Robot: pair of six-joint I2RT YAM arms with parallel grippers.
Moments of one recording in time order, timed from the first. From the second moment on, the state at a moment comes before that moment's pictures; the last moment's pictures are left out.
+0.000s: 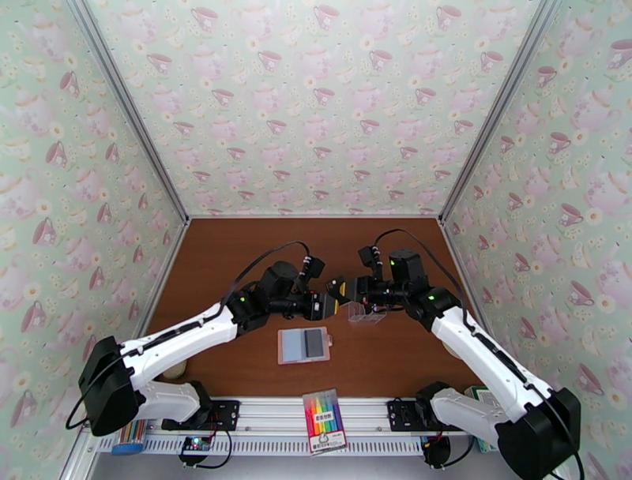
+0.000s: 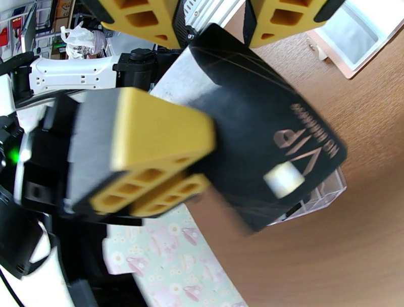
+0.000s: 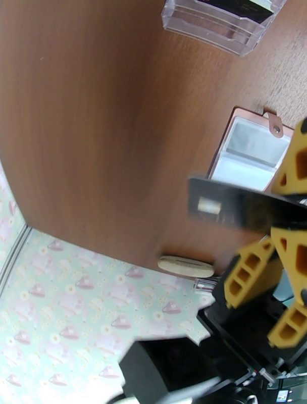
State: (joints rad) left arm -0.86 1.34 1.01 -0.18 0.41 -0.70; right arm 0.43 1.12 0.92 -0.46 -0.64 0.57
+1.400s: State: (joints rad) left arm -0.77 1.55 0.86 -0.14 0.34 -0.73; right arm 0.62 1.46 0.84 -0.53 -0.25 0.67
